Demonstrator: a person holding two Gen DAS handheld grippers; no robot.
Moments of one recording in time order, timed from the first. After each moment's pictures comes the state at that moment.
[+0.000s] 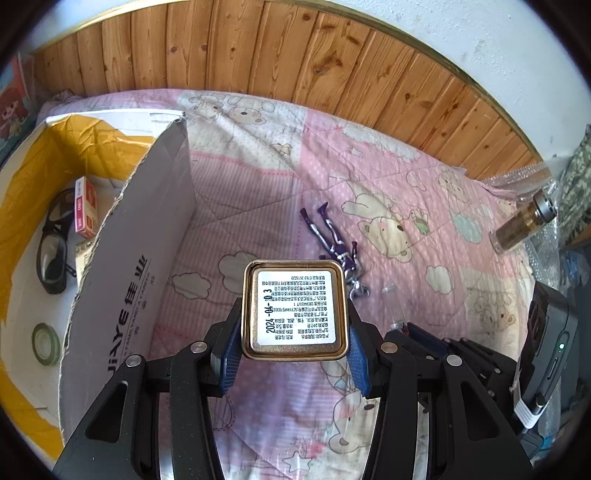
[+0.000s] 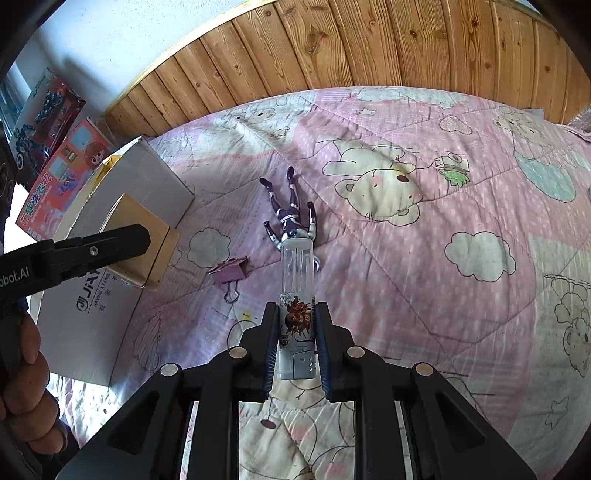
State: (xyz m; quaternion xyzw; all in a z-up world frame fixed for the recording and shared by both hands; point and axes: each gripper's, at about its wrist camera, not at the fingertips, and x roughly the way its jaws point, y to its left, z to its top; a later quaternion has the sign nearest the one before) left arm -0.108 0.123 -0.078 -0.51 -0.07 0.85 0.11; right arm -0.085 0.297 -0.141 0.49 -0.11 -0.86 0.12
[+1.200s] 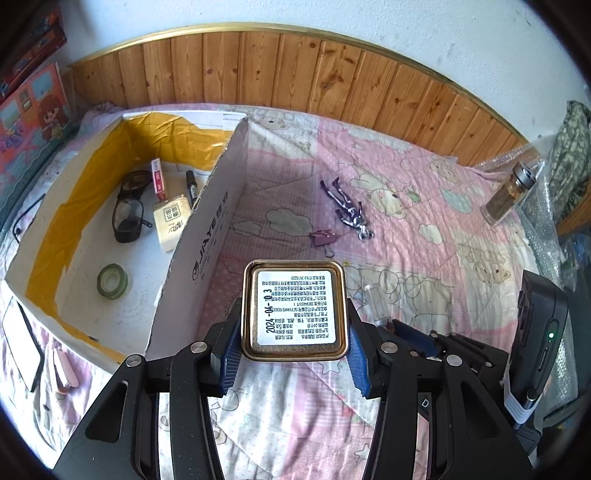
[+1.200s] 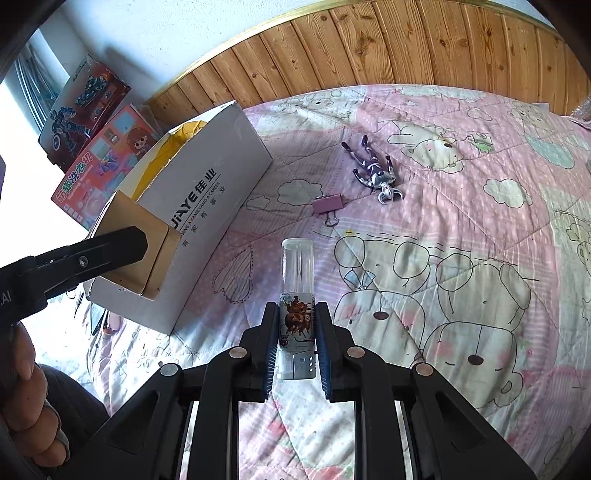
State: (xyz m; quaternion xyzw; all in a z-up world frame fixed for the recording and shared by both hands) left arm 0.008 0.086 -0.036 -0.49 -0.04 0.87 0.08; right arm 0.009 0.239 -0.125 0.47 -0.13 -0.86 0.16
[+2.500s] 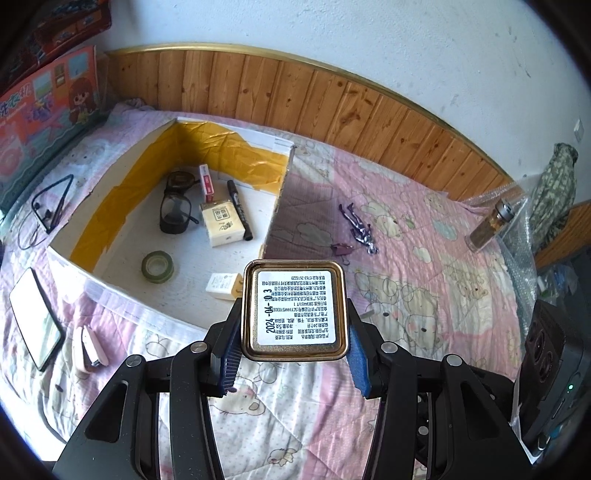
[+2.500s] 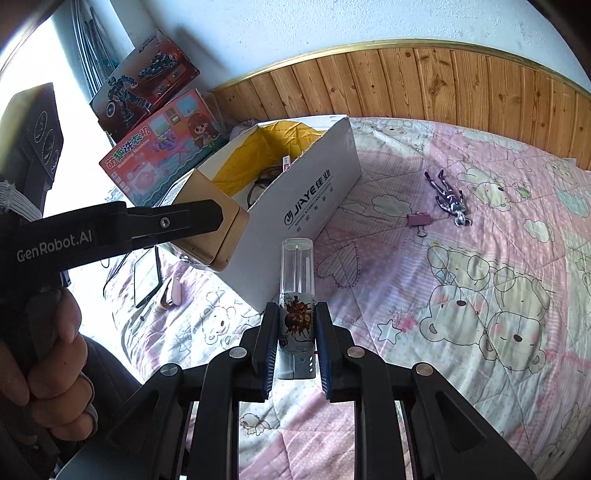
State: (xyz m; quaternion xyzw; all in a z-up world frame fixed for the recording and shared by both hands) left arm 0.056 0.001 -0.003 -0.45 -0.10 0.88 0.09; right arm 0.076 0.154 -0.064 0.43 -0.08 -0.87 0.22
